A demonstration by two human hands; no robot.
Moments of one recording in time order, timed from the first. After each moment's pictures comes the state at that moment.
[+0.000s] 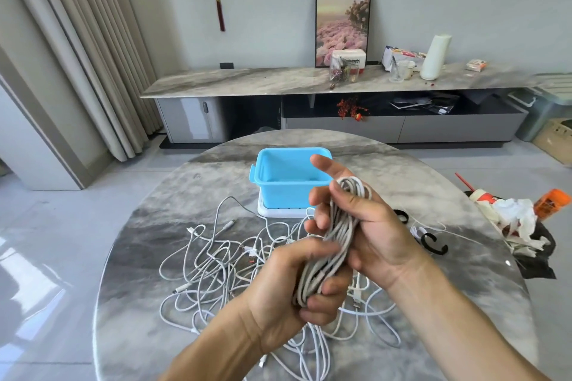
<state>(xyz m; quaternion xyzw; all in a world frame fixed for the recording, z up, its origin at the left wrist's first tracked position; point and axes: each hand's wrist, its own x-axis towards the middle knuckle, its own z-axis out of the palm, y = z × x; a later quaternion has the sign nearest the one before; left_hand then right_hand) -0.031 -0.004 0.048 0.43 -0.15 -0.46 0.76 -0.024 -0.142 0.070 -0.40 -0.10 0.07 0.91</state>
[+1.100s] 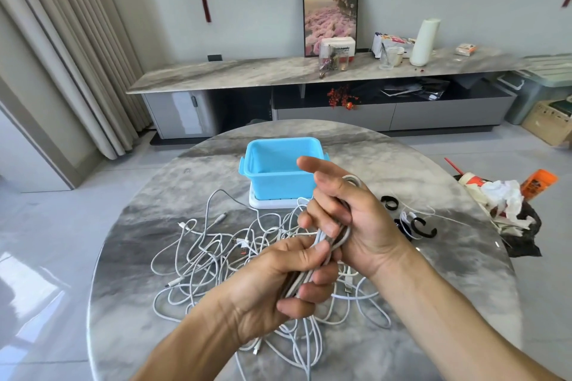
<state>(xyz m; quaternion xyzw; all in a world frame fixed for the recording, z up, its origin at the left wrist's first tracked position) -0.028 0.003 0.041 0.37 -0.13 -0.52 0.76 -0.027 -0.146 0.064 -0.42 -0.11 0.05 0.90</state>
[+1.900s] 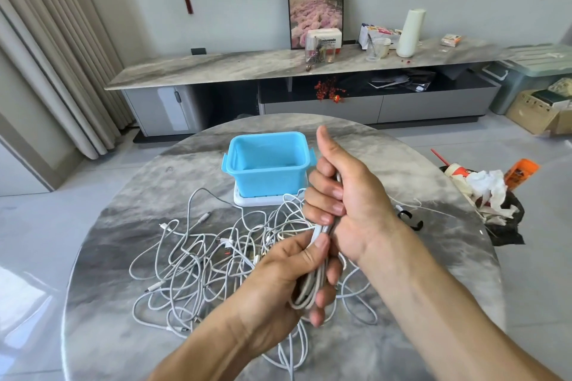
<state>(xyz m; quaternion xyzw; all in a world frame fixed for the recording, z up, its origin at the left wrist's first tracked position) -0.044 -0.029 0.032 0.44 -0.10 -0.41 0.79 -0.018 -0.156 0.081 -0.45 0.11 -0.01 0.89</state>
